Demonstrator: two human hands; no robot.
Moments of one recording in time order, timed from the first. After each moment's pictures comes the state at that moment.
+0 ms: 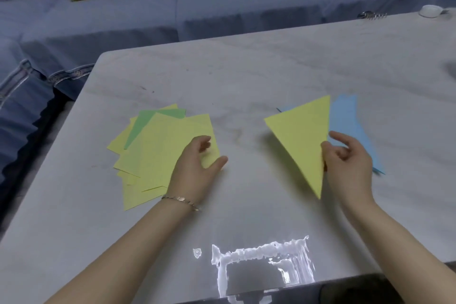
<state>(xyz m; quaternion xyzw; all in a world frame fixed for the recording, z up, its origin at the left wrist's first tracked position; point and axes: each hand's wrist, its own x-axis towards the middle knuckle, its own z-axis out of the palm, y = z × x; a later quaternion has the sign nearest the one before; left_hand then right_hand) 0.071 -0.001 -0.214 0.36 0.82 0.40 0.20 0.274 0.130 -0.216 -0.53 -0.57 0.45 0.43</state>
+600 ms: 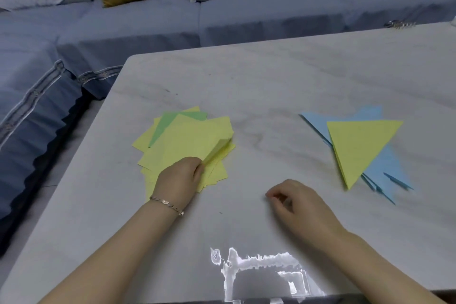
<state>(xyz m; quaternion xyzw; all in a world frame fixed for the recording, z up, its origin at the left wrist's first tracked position) 0.020 -0.046 -0.228 0.46 0.88 0.13 0.04 0.241 0.066 -0.231 -0.31 -0.89 0.33 0.09</state>
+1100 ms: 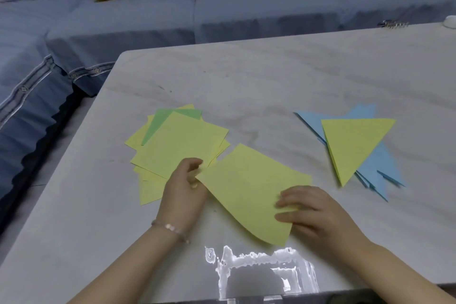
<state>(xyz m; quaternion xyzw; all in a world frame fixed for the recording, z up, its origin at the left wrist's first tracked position) 0.065 -0.053 -0.219 0.26 0.81 0.48 0.23 0.279 0.086 -0.257 -0.03 -0.92 0.23 0.31</state>
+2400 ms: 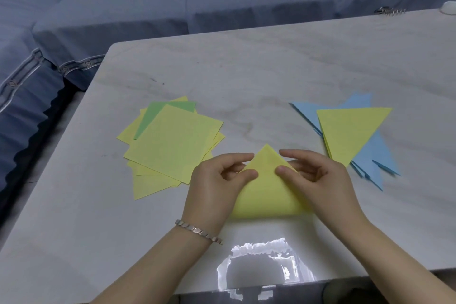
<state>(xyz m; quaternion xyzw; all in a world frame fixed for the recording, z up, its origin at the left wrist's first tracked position) 0.124 -0.026 -0.172 0.31 0.73 0.54 0.26 0.254 0.068 -0.189 -0.36 -0.68 0.55 0.32</state>
